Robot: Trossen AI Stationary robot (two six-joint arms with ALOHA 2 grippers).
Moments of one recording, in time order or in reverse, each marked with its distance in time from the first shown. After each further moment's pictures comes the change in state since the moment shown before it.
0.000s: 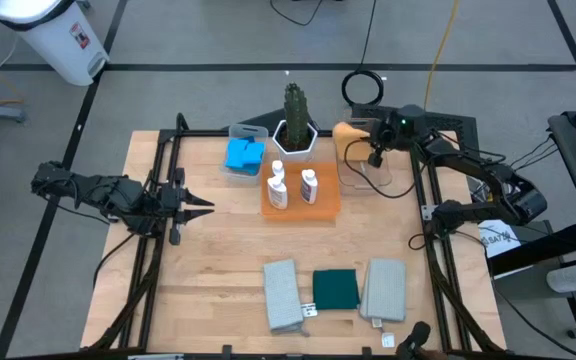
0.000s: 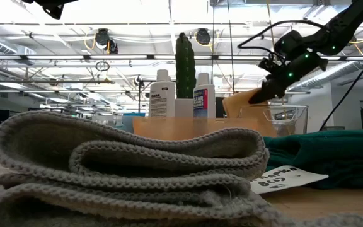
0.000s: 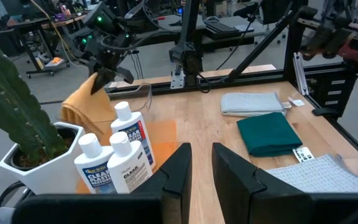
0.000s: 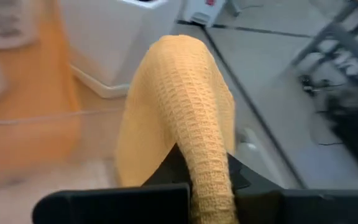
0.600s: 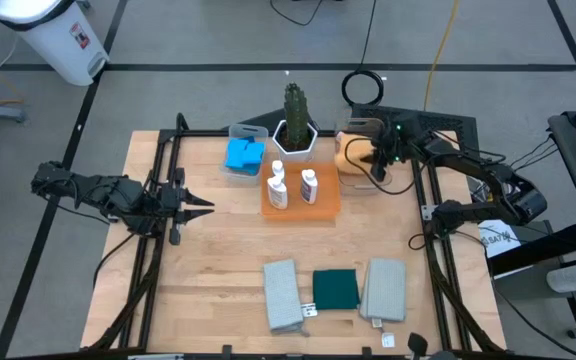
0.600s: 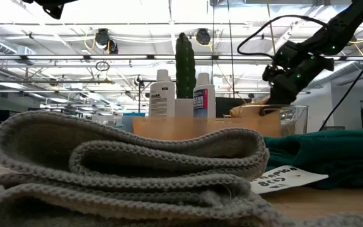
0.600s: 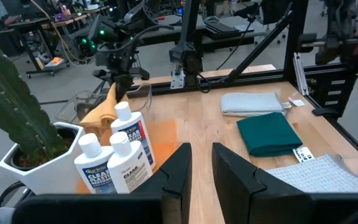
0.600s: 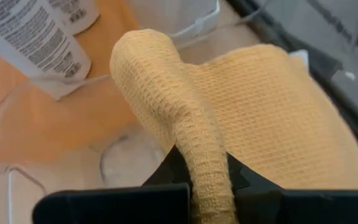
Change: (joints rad) left arm 0.000 0.000 0.000 0.000 0.000 0.000; right arm 0.000 0.000 -0.001 -0.307 -0.103 0.218
